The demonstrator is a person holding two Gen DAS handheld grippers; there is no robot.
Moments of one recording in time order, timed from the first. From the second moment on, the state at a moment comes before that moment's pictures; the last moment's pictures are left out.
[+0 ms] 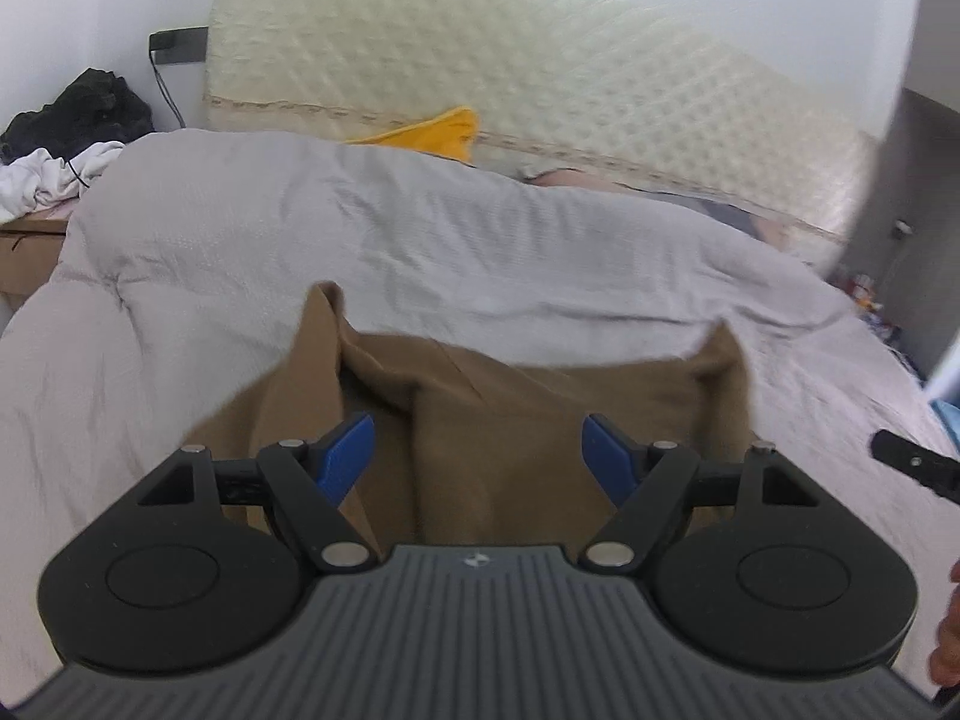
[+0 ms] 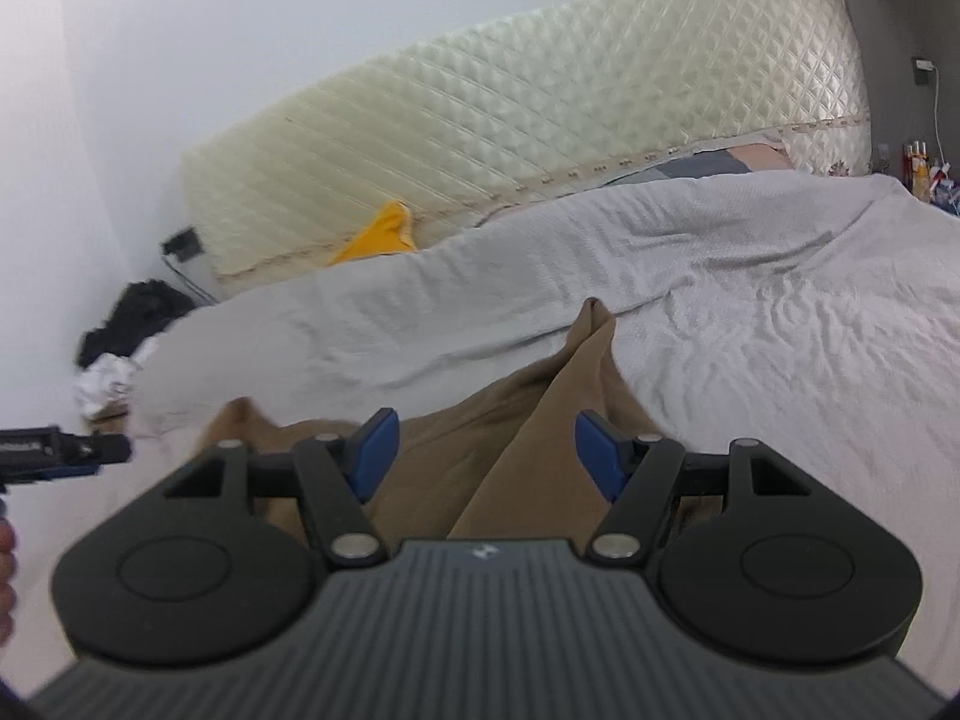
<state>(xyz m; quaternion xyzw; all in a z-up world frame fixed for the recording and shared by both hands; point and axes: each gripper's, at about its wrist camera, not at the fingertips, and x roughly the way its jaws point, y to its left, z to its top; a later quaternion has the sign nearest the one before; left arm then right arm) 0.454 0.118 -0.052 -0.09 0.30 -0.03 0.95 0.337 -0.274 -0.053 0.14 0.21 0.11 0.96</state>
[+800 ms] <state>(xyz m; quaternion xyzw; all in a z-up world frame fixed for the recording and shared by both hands) 0.250 0.024 -0.177 -0.13 0.40 -0.14 0.90 0.134 -0.248 -0.134 0.05 0.30 0.22 0.93</state>
